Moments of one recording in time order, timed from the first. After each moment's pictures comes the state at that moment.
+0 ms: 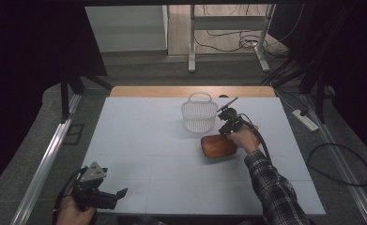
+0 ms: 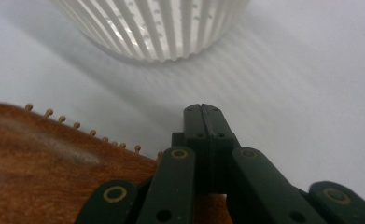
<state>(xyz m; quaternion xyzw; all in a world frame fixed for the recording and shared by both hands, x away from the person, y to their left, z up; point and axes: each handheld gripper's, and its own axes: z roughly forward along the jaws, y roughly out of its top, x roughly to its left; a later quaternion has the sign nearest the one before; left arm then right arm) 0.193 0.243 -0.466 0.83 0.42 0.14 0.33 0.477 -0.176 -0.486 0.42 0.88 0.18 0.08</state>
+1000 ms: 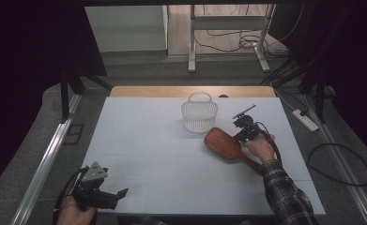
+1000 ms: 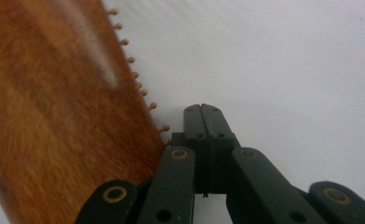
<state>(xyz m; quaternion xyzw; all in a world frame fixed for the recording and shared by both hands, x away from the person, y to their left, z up) 0.194 0.241 -0.467 0.83 0.42 0.14 0.32 0.448 -0.229 -0.488 0.46 0.87 0.18 0.09</state>
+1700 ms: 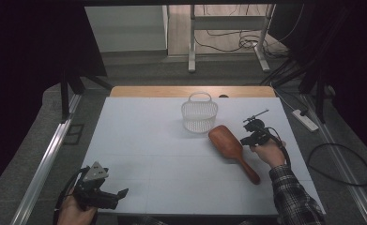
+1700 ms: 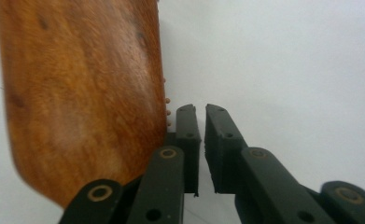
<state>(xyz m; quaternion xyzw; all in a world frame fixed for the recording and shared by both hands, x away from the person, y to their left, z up) 0.194 0.239 -0.467 0.84 0.42 0.14 0.32 0.425 -0.255 -0.477 0.47 0.85 0.20 0.10</state>
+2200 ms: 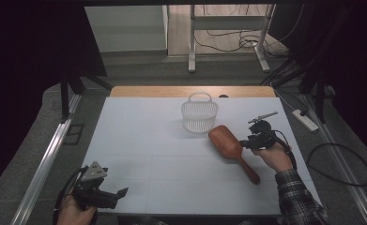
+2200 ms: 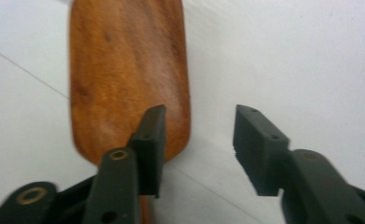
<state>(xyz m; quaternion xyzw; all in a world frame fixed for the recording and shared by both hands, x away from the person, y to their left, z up) 0.195 0.242 -0.466 0.83 0.43 0.13 0.33 0.395 -0.259 -0.452 0.45 0.85 0.25 0.13</state>
